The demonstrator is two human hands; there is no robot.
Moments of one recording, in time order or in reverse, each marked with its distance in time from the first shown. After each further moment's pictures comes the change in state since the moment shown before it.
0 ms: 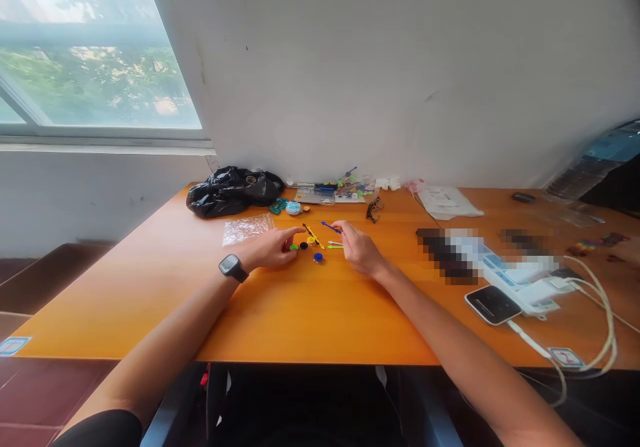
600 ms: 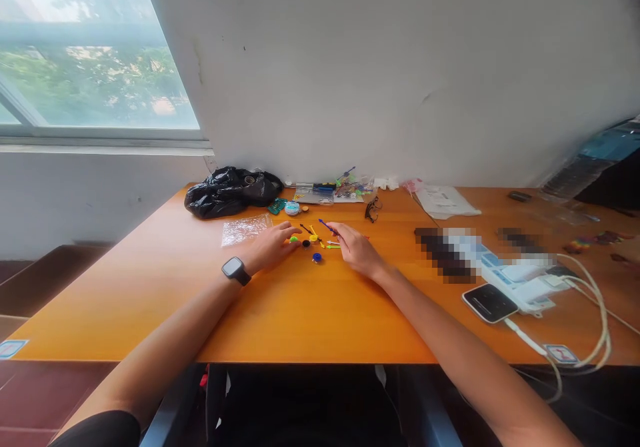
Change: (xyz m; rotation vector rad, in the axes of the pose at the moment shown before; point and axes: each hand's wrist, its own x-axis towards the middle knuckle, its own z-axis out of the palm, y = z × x) left_hand 0.003 0.003 0.011 0.122 0.178 -0.061; right_hand 0.001 0.005 0.005 0.145 -0.025 -0.108
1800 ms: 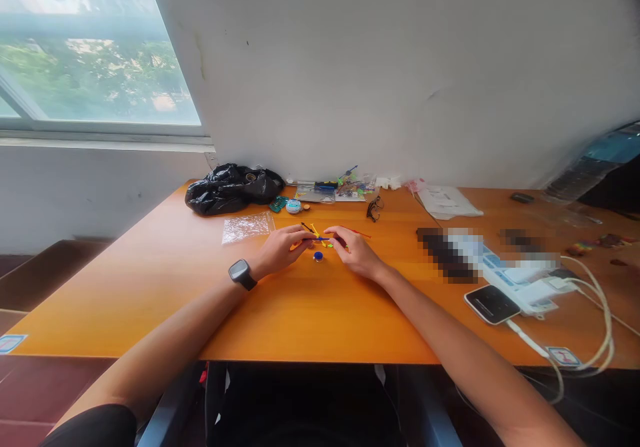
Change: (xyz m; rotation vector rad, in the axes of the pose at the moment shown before) left_hand 0.000 0.029 0.003 -0.225 0.148 0.191; right_hand 0.000 -0.012 0.004 0.134 -0.026 0.104
